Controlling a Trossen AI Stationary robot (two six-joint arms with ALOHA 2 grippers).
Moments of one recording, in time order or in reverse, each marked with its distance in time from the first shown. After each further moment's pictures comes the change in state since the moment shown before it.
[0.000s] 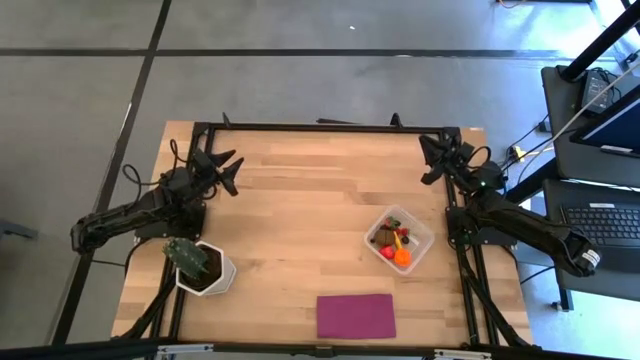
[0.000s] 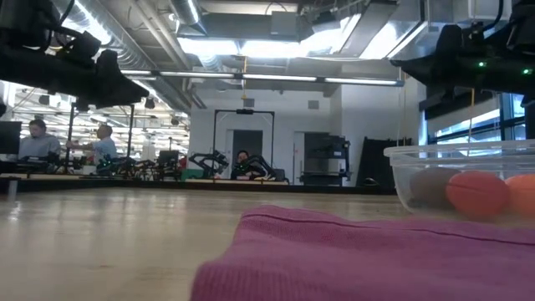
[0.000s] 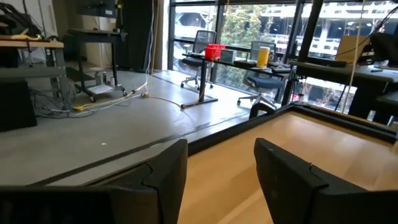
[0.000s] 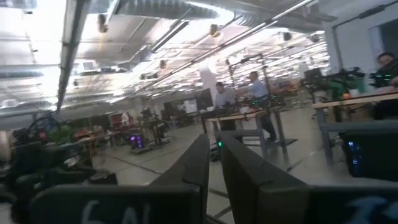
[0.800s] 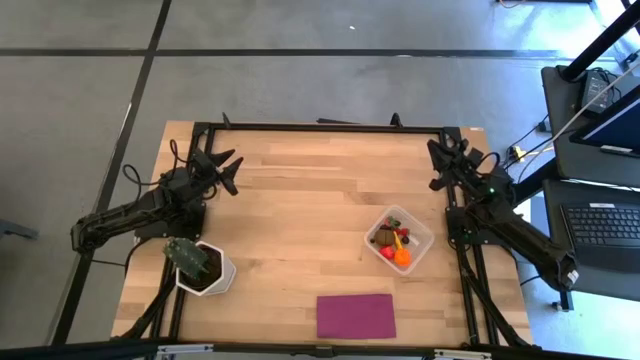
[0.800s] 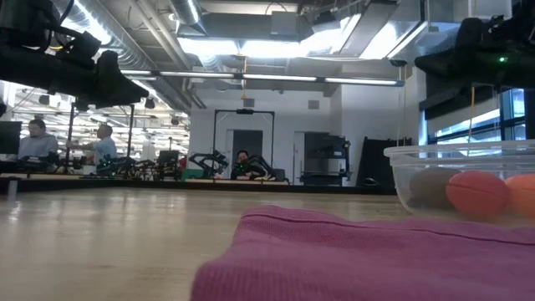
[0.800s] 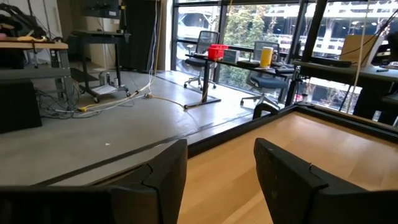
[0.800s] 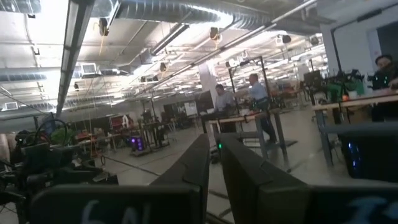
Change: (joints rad) left arm 0.000 0.000 0.000 0.000 -0.016 0.007; right arm -0.017 -0.391 0.000 -0.387 -0.012 0.006
